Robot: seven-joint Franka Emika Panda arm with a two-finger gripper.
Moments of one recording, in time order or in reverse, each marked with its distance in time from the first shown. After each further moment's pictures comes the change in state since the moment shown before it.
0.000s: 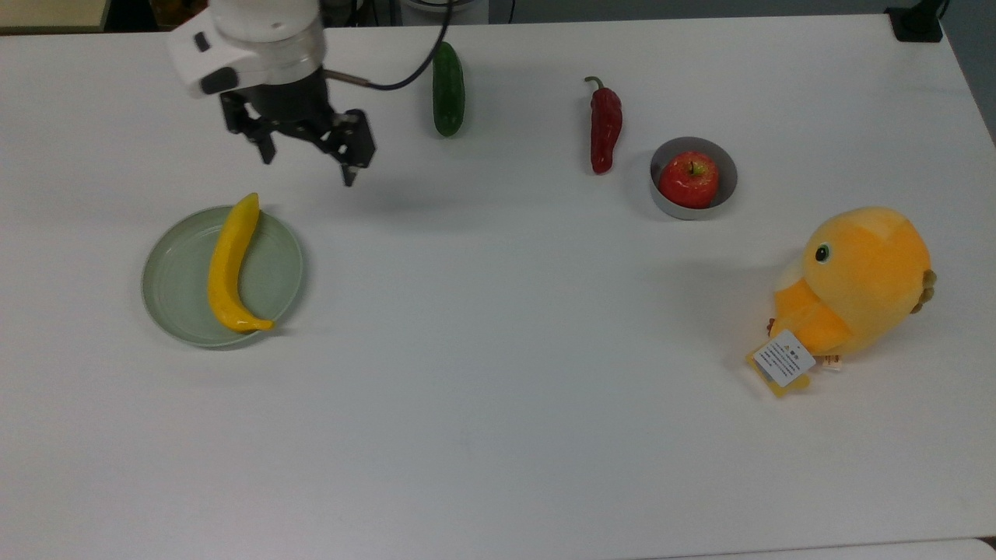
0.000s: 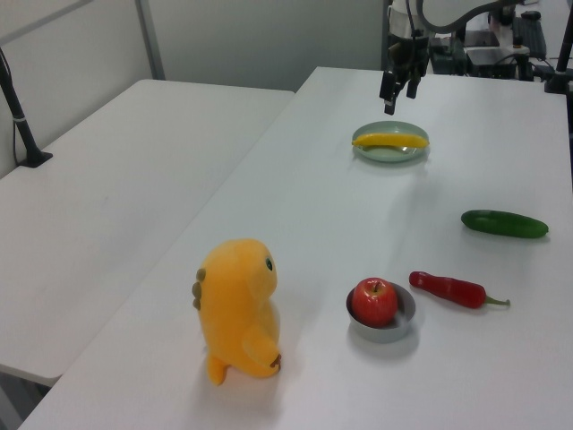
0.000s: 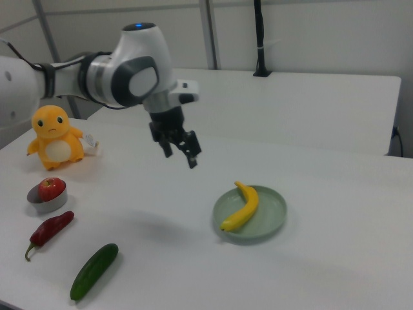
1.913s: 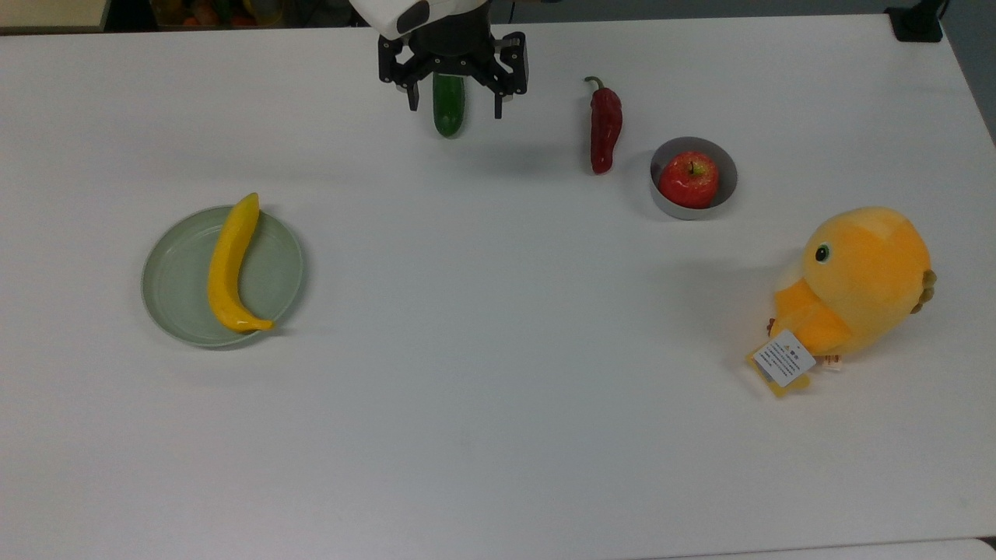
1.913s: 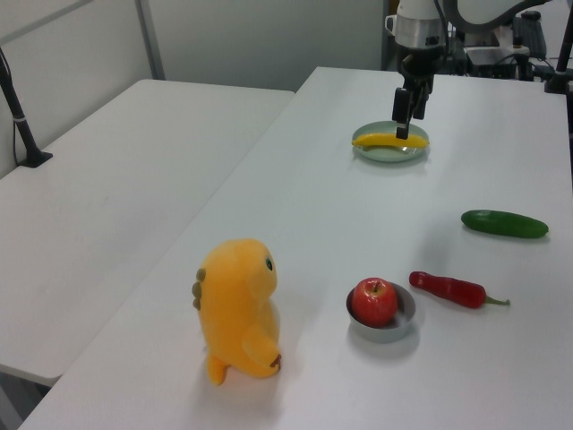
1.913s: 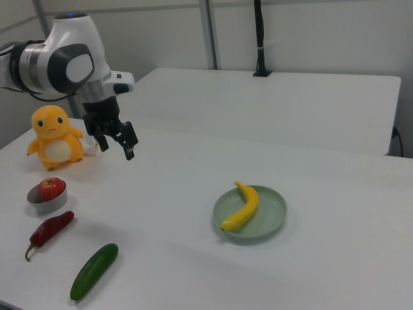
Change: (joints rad) arm 0.148 -0.170 0.088 -0.131 0.031 -0.092 0.061
